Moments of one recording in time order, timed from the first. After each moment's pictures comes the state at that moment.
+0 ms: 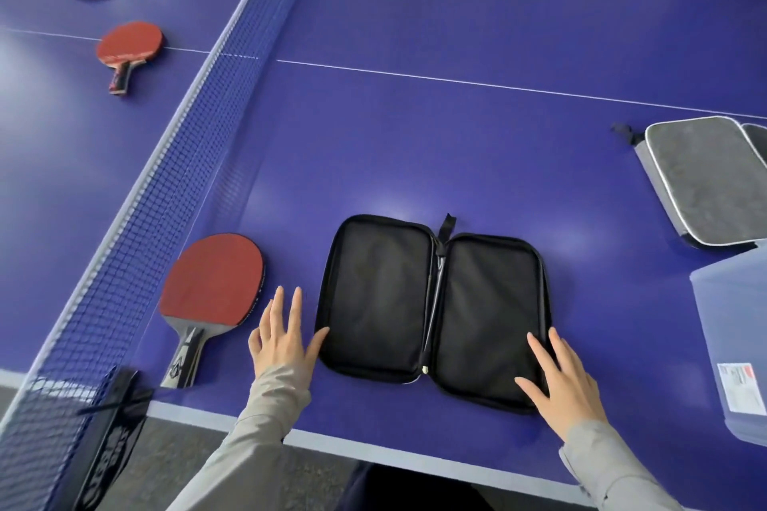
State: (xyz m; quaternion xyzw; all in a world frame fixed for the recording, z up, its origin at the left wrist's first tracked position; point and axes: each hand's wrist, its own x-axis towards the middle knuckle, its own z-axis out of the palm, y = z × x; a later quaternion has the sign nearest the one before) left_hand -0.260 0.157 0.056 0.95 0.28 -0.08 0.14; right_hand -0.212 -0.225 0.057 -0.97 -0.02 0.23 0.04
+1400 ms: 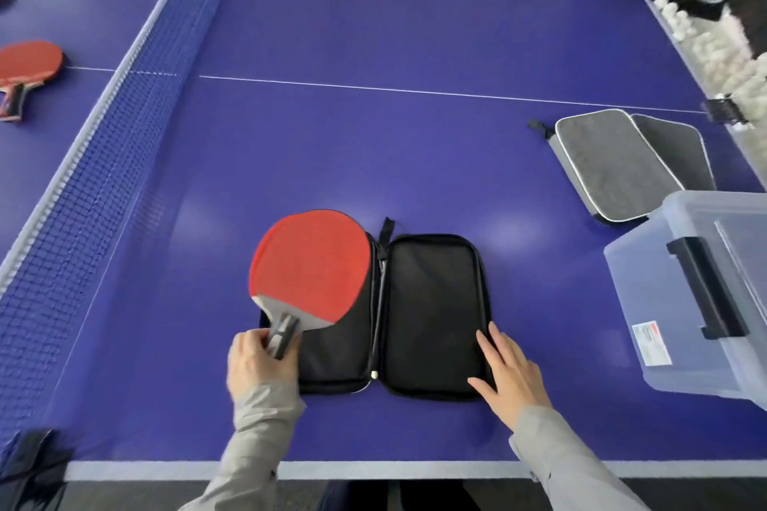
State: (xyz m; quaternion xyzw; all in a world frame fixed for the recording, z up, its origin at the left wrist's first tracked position) left_hand -0.242 0.101 0.089 0.86 0.37 0.07 0.35; right_hand -0.220 -0.228 0.064 -0.97 -0.05 0.25 0.02
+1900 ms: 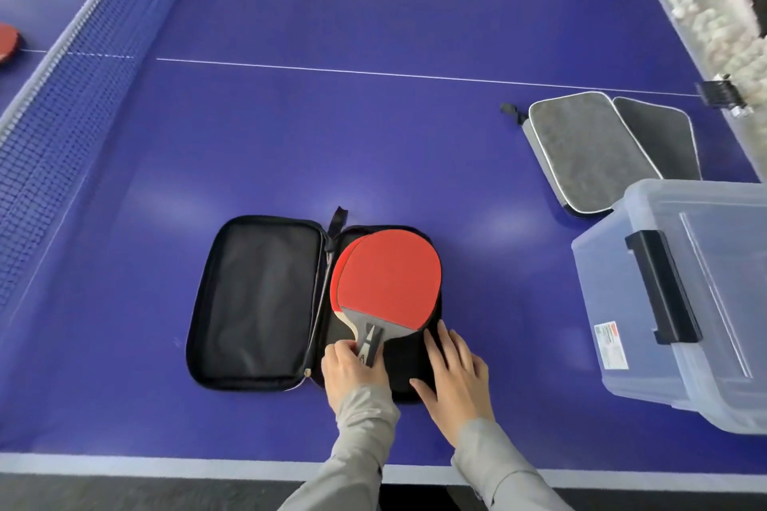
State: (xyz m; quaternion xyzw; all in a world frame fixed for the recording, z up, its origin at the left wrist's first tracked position) left_hand -0.227 -0.112 0.042 0.83 0.41 0.00 0.37; right_hand -0.228 -0.245 0.052 -0.98 -0.10 0.13 0.06
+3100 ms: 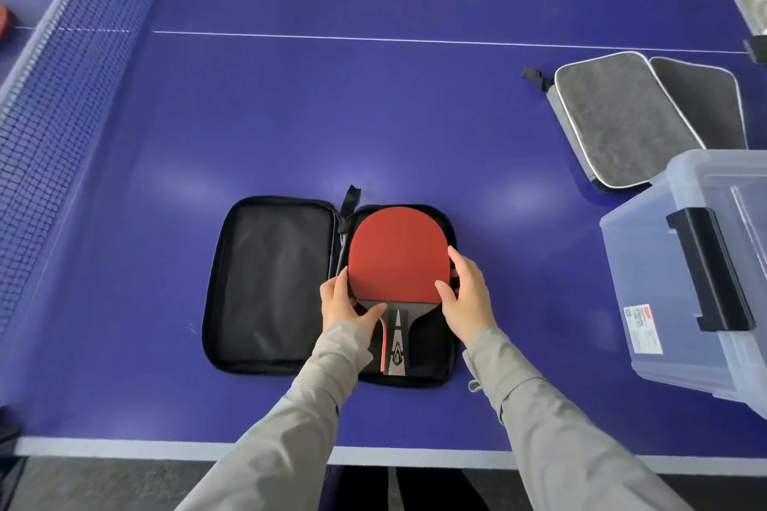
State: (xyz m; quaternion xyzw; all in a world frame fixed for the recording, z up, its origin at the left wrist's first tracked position) left_hand -0.177 -0.048 0.052 0.80 0.28 -0.11 0.52; right_hand -0.139 -0.219 0.065 -0.89 0.07 0.15 0.43
